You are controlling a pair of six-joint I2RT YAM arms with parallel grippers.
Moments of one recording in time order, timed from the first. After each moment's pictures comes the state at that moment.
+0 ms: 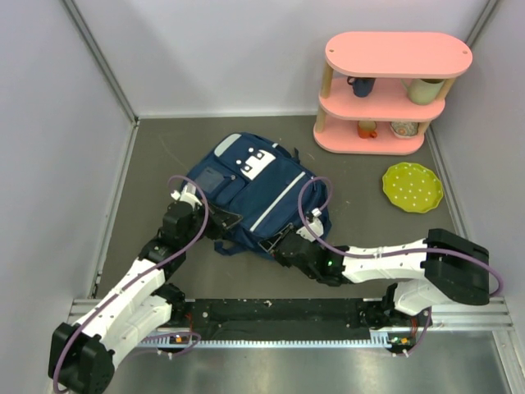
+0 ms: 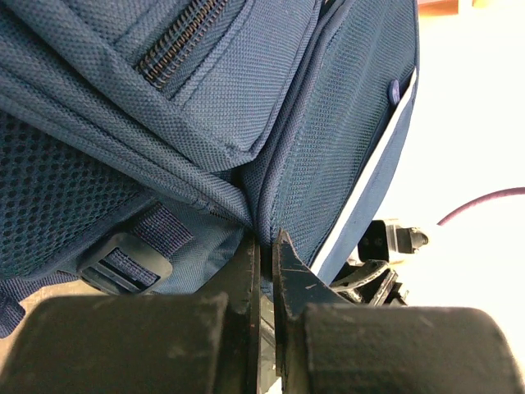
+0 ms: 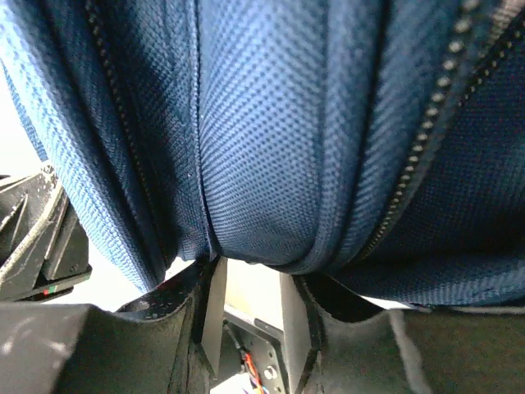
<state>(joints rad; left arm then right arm) -0.42 0.77 0.42 -0.05 0.26 -1.13 1.24 1.41 0.62 0.18 0.52 1.60</state>
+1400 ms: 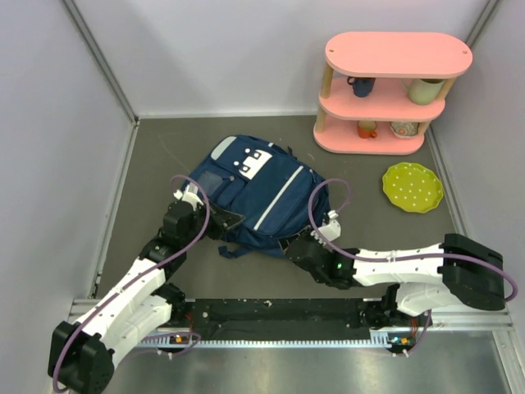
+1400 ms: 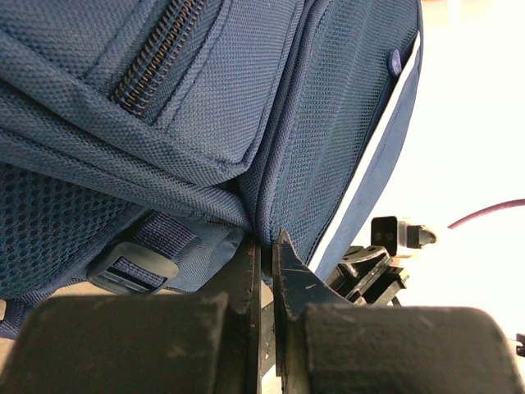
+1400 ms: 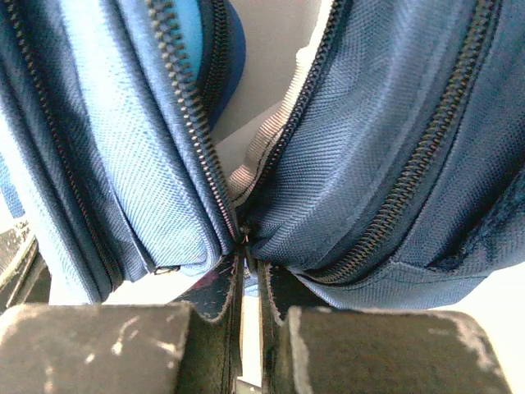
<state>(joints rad) -0.42 0.77 0.42 -0.02 0.29 -1.15 1.26 1.31 0.57 0.03 0.73 1.62</state>
